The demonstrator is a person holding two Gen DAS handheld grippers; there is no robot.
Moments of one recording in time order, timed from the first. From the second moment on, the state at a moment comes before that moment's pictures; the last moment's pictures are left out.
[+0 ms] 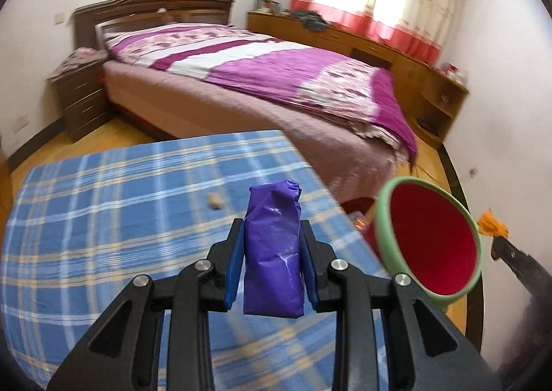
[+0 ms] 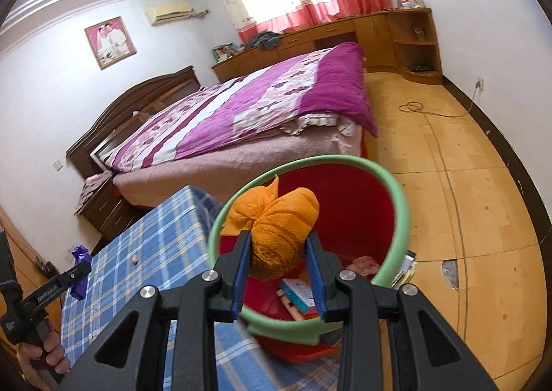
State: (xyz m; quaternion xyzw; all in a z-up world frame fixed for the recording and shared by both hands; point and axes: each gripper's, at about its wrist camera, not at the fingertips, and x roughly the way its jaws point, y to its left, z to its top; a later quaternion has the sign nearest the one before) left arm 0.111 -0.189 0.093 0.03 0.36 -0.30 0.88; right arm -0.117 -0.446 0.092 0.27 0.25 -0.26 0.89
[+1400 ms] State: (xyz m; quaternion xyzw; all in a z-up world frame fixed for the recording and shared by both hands) left arm 0.046 -0.352 0.036 0.12 0.41 -0.39 0.82; right arm -0.114 -0.528 0.037 0.32 0.28 -0.21 0.88
